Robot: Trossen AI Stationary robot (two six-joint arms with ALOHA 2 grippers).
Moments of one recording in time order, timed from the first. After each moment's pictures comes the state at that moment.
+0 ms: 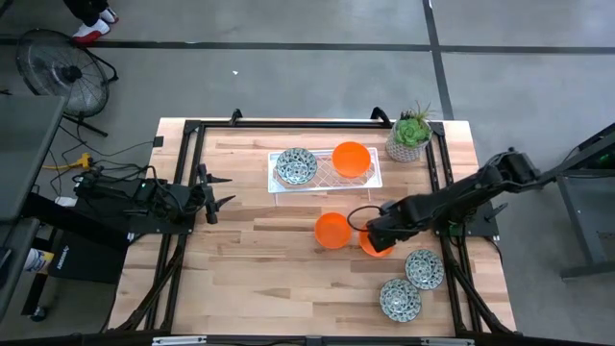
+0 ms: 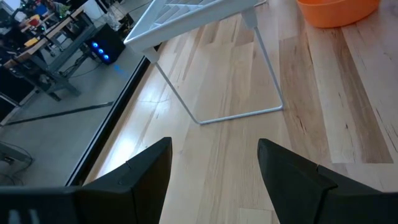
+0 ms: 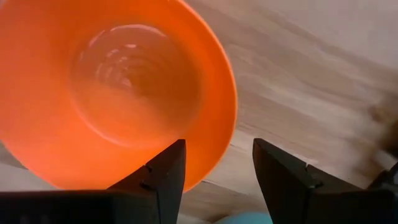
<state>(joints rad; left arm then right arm) -0.24 0.05 0.18 -0.57 -0.64 0.21 0.30 1.44 0.84 -0.97 -0.06 1.47</state>
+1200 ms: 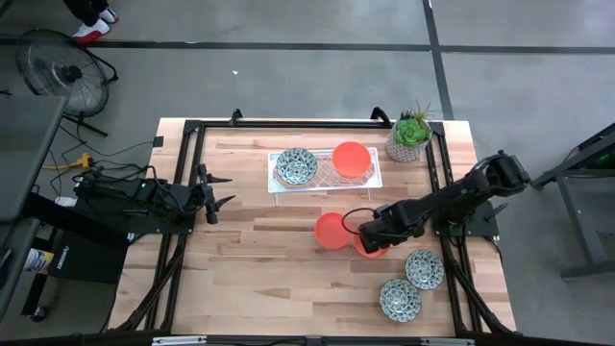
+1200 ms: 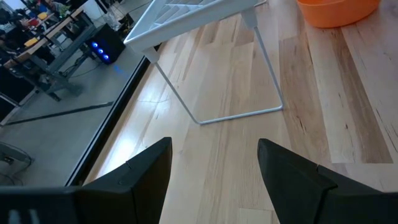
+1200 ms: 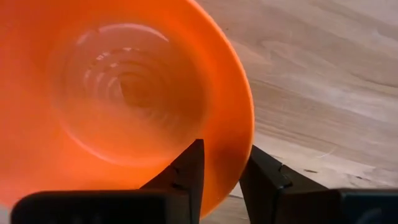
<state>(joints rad) -0.24 0.05 0.18 -0.57 -0.64 0.21 0.30 1.54 0.84 -0.84 -0.08 1.57</state>
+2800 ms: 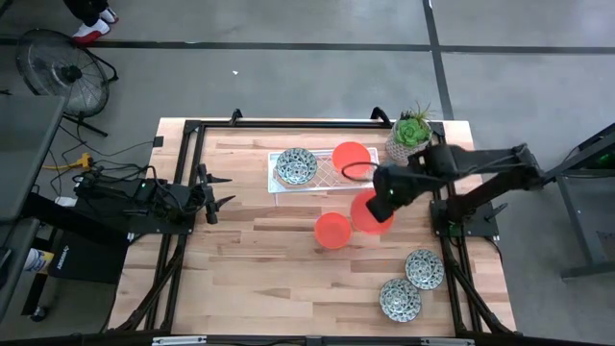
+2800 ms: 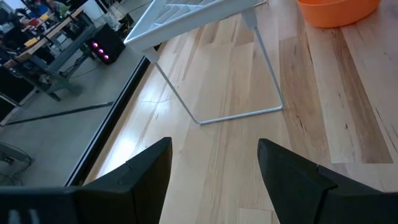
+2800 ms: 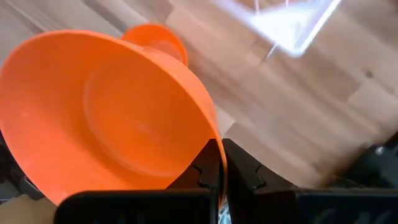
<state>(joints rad) -0.24 0.05 0.18 -0.57 -0.64 0.21 0.14 1.39 1.54 -1.45 0.05 1.09</state>
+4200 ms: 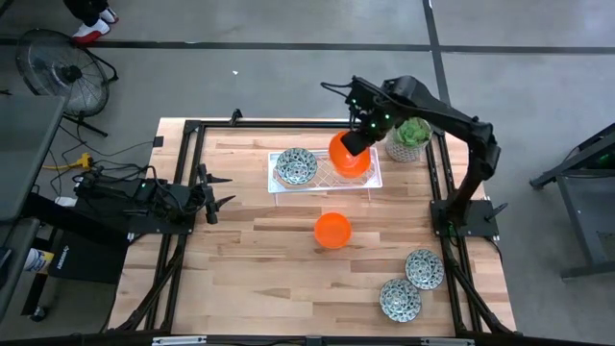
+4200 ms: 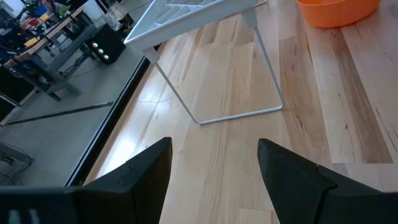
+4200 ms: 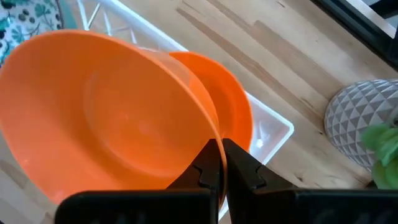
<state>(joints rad) -0.24 0.05 0.18 -0.57 -0.64 0.21 -0.46 1.74 1.95 -1.51 -0.04 0.47</state>
